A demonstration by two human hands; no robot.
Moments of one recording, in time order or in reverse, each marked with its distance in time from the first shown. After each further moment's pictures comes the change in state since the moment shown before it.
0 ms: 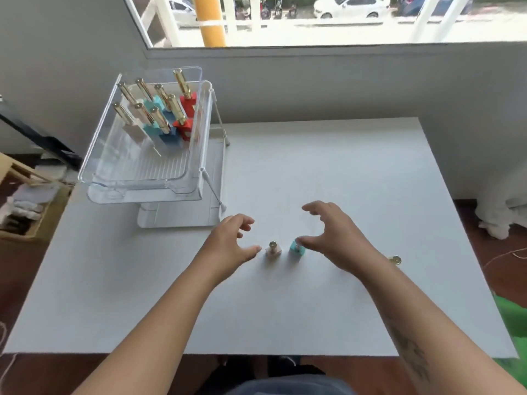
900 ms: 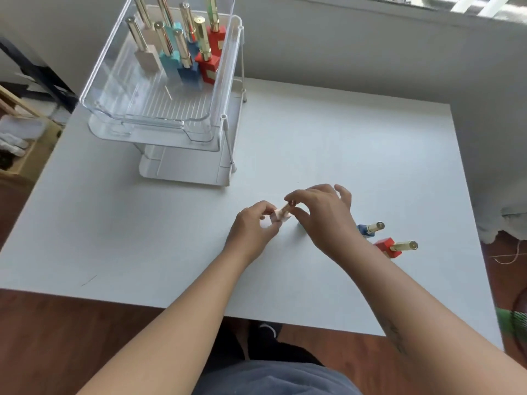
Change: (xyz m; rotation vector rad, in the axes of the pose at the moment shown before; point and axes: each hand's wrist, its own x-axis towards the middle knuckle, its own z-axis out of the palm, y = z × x) left_hand -0.001 -0.036 0.070 -0.258 0.112 -0.111; right_hand 0.011 -0.009 0.059 -0.489 0.106 -0.258
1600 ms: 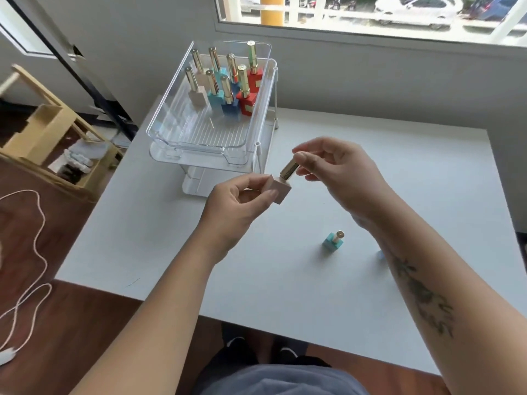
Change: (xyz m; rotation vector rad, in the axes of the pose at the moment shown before) left_hand -0.037 0.081 -0.113 -0.436 0.111 0.116; right_hand 0.040 -0.055 -0.088 0.960 -0.005 -0.043
